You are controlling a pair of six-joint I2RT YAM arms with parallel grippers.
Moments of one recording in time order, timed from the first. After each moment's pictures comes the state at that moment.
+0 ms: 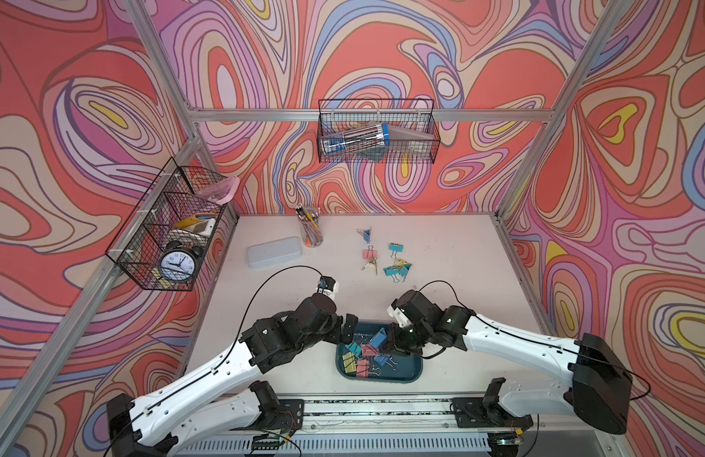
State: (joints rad) left arm -0.91 0.90 0.84 -0.69 -0.20 -0.59; right arm 0.89 1.34 0.79 -0.46 -0.42 1.00
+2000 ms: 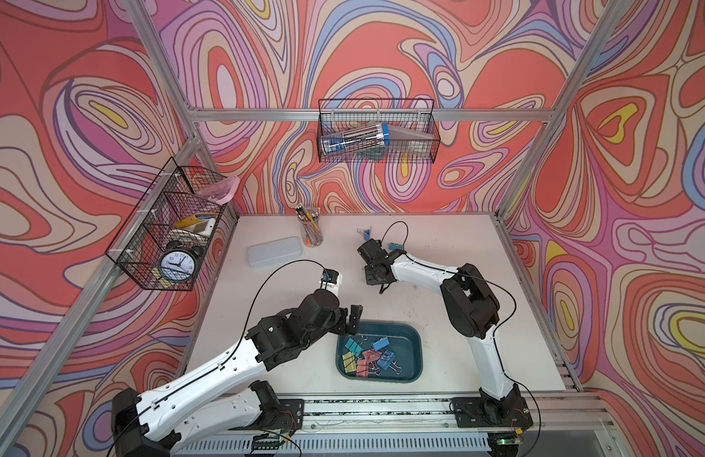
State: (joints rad) left arm -0.91 0.94 0.84 -0.56 -0.27 -0.54; right arm 0.66 2.21 1.66 -0.61 0.28 0.48
